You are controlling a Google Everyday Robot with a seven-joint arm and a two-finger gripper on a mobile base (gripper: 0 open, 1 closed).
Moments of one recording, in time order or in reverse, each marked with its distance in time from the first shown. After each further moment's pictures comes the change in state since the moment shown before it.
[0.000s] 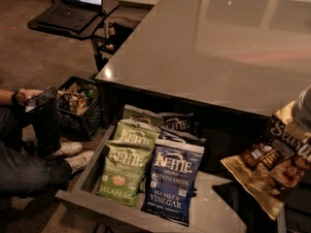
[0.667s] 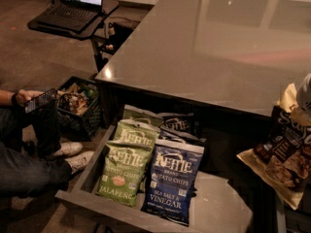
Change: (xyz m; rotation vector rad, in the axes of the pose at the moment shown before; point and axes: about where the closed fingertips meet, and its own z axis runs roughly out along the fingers) arm -0.012 -0.019 -0.039 0.049 0.008 -0.016
